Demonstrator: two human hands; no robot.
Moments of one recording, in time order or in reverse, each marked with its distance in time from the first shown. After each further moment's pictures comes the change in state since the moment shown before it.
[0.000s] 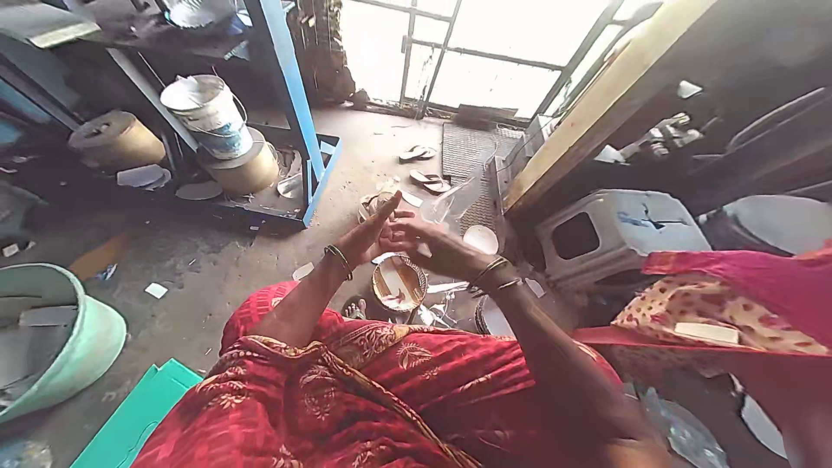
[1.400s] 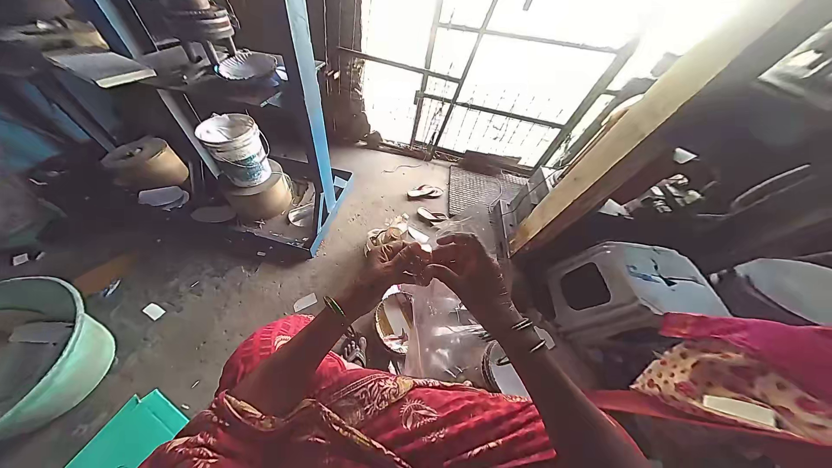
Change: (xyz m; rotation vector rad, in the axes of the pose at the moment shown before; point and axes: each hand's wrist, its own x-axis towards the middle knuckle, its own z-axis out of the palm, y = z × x) left_hand -0.031 0.024 0.016 -0.032 0.105 0.380; right_hand 0.005 -0.017 -0.011 0.349 0.569 0.172
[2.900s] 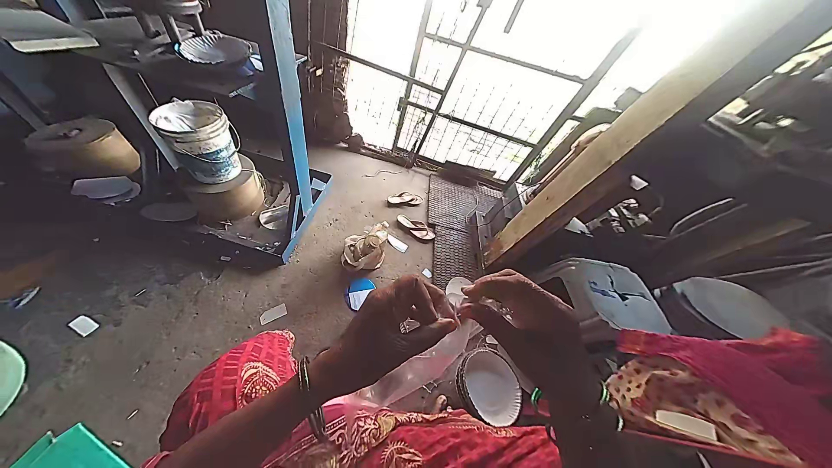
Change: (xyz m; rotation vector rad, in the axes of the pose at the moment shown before) left_hand -0.024 0.015 0.036 0.255 -0.165 0.499; right_hand -0.011 -0.045 -0.058 -0.219 -0.019 -0.262
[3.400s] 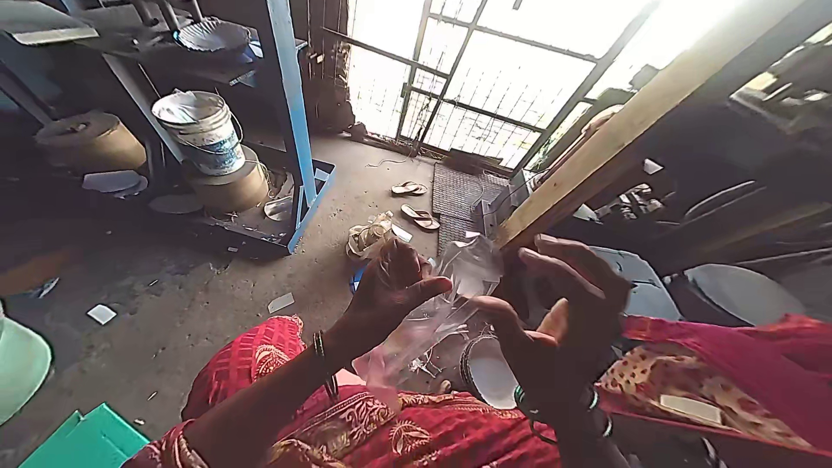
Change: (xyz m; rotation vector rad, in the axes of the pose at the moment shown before) left_hand 0.008 -0.006 0.000 -0.128 0.235 -0.195; right_hand -0.012 -0.023 0.014 -0.450 0.329 -0.116
